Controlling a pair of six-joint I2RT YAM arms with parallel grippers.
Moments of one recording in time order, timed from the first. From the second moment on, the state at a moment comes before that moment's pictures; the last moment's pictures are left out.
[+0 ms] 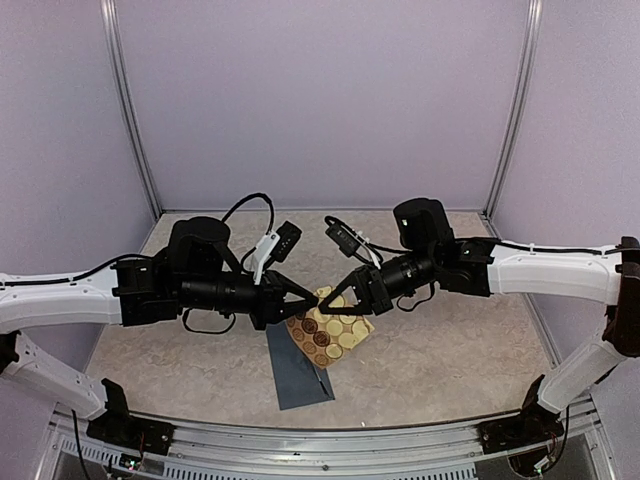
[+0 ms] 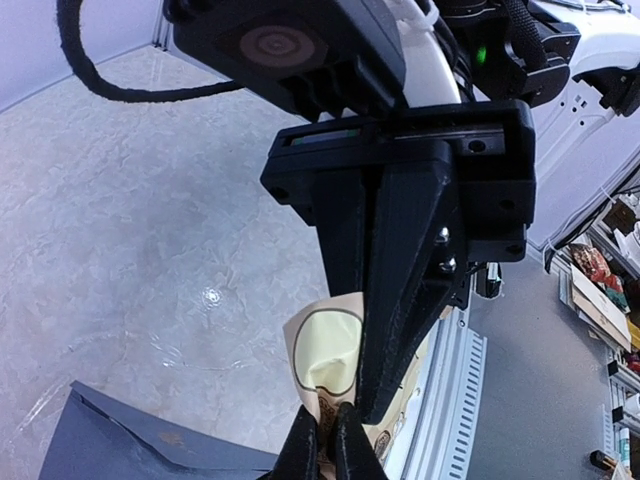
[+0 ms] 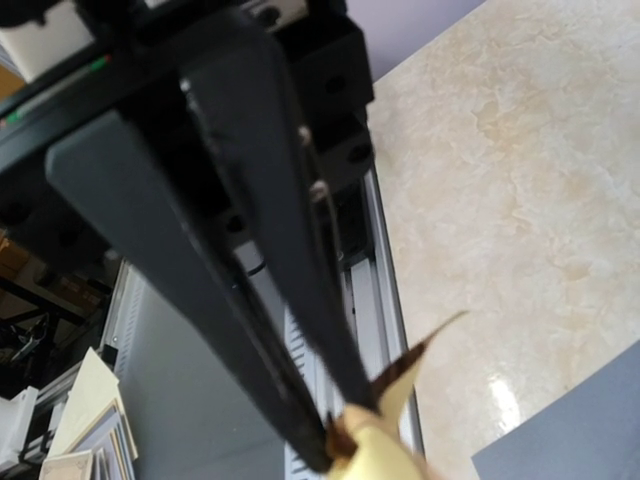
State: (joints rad) left arm -1.03 1.26 0.92 -0.04 0.27 -0.28; right arm 0.89 1.49 1.06 -0.02 -0.88 0.37
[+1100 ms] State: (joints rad) left arm -1.02 1.24 0.92 -0.09 0.07 -0.27; right arm 0.82 1.50 1.03 -0.03 -0.79 0.44
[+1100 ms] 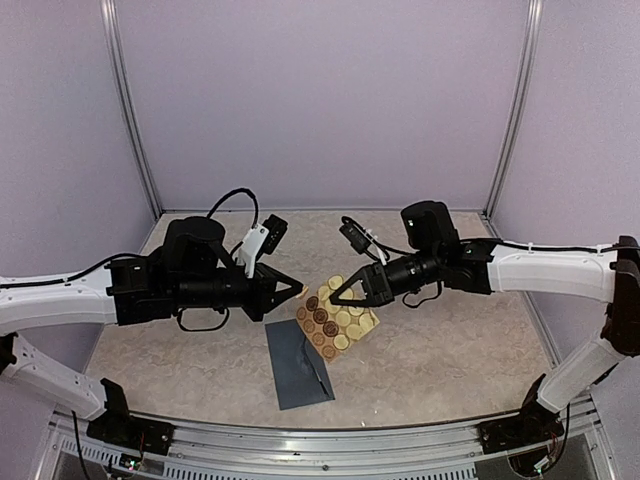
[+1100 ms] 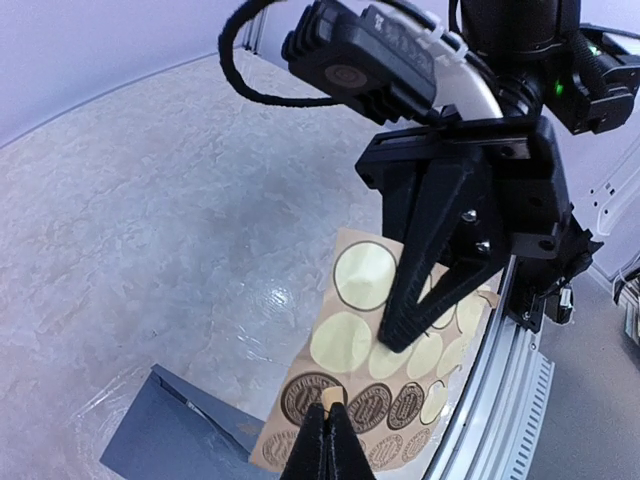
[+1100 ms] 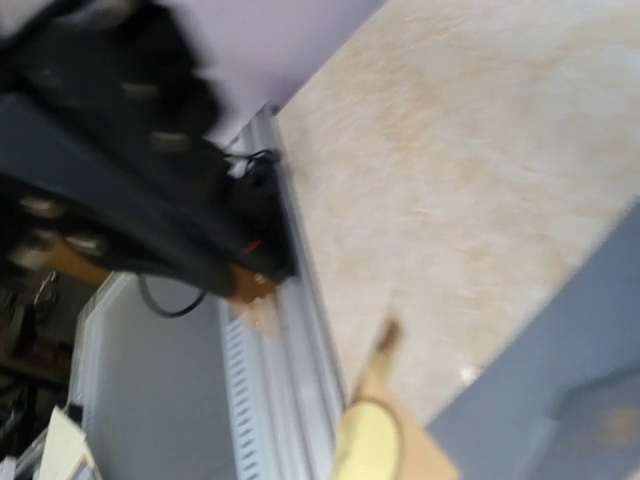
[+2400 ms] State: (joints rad) left arm -0.97 1.12 0.75 0.36 0.67 -0.56; right arm 0.92 1.28 0.85 0.57 -0.84 0.49
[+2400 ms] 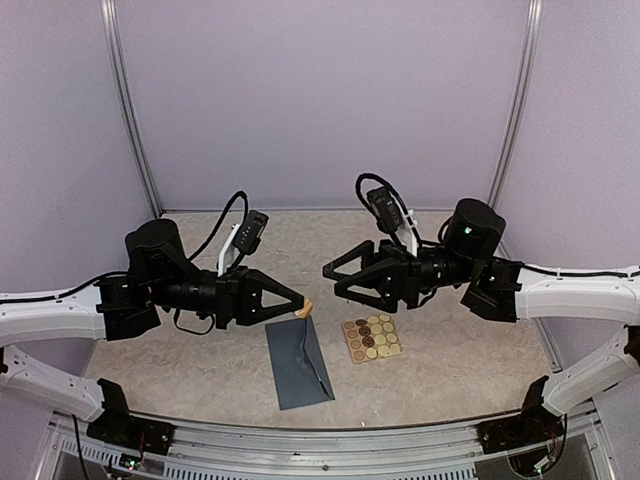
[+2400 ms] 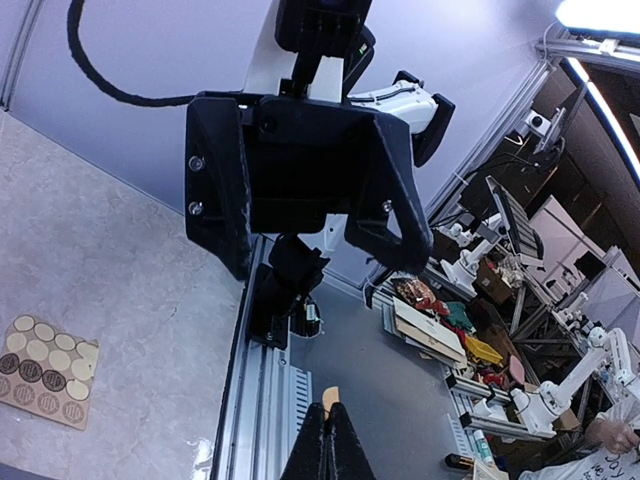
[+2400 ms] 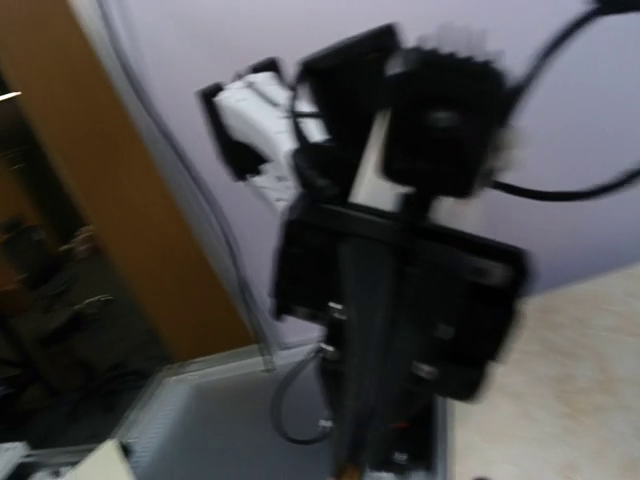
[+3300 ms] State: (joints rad) left arm -0.98 1.12 0.75 0.38 0.64 -0.57; right arm 1.00 1.43 0.89 0.70 -0.90 0.58
